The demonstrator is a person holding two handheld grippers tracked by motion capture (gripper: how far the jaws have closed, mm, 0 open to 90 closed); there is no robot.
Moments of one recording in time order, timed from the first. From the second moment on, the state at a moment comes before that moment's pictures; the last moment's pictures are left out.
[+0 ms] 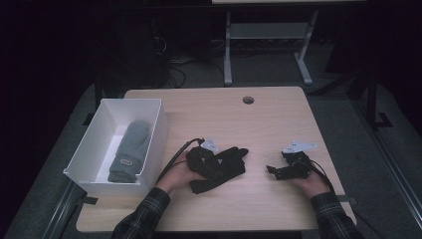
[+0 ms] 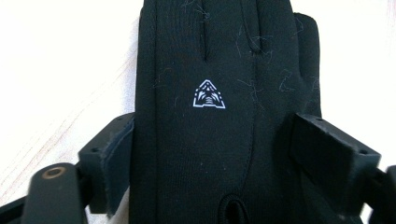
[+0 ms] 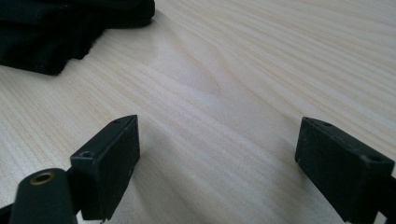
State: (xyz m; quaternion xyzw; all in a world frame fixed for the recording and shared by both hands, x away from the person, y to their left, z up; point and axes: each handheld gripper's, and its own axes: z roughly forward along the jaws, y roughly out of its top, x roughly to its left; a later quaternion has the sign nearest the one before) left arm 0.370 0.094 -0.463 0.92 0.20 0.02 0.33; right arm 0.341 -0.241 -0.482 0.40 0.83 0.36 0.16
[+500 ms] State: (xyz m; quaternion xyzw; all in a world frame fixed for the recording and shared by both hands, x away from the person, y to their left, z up) left arm 0.365 0.090 -0.447 0.92 0.21 -0.04 0.32; right arm 0.341 -0.241 -0.482 0.40 0.83 0.36 0.15
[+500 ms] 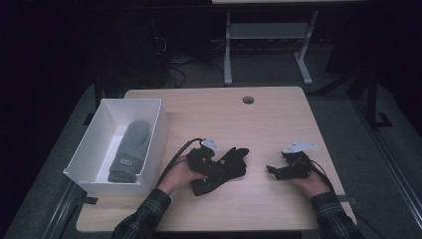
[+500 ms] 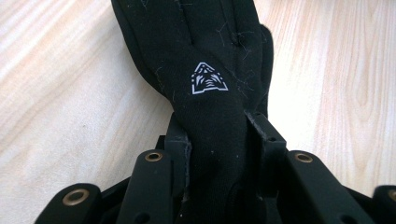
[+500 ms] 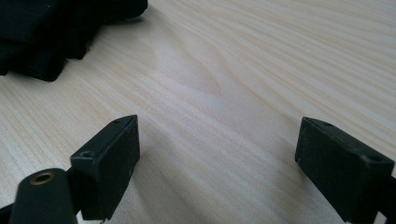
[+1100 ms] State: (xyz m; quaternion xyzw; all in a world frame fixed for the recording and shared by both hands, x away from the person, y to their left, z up) left arm 0.364 0.092 -0.366 0.91 0.25 0.01 0.32; right arm 0.341 -0.241 -0.482 0.40 0.83 0.36 0.15
